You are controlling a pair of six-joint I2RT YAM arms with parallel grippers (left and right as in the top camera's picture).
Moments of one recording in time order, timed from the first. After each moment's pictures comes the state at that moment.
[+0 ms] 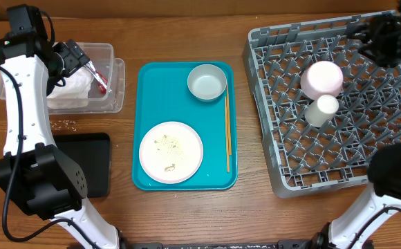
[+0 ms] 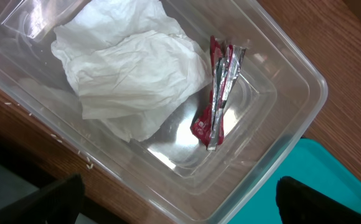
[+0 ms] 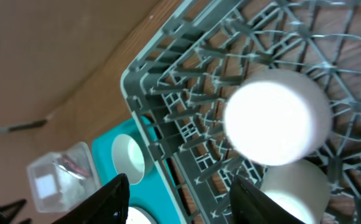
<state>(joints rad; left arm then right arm) 0.28 1.96 1.91 -1.09 -0.01 -0.47 -0.32 2.04 2.26 -1.37 -0.56 0.30</state>
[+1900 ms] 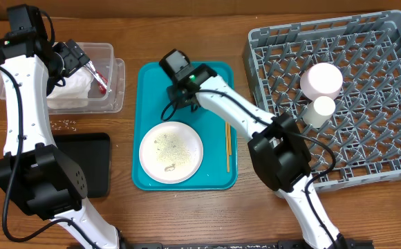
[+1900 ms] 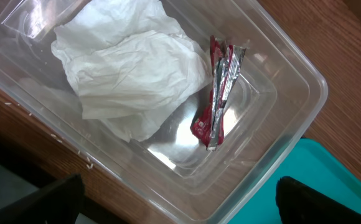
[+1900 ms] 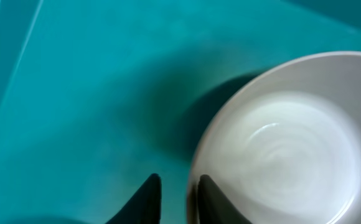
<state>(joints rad) 0.28 1.96 1.91 -1.09 -0.01 -0.47 0.71 2.40 2.07 -0.83 0.09 0.29</state>
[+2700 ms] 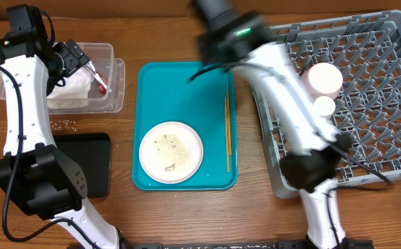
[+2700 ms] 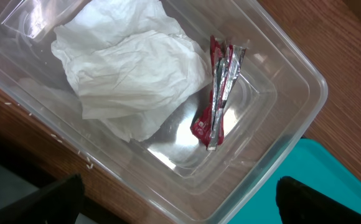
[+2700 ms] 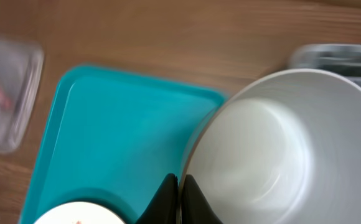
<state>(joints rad) 0.28 1.96 1.91 -1.09 -0.01 -0.47 0.53 2.25 2.60 -1.38 0.16 0.35</state>
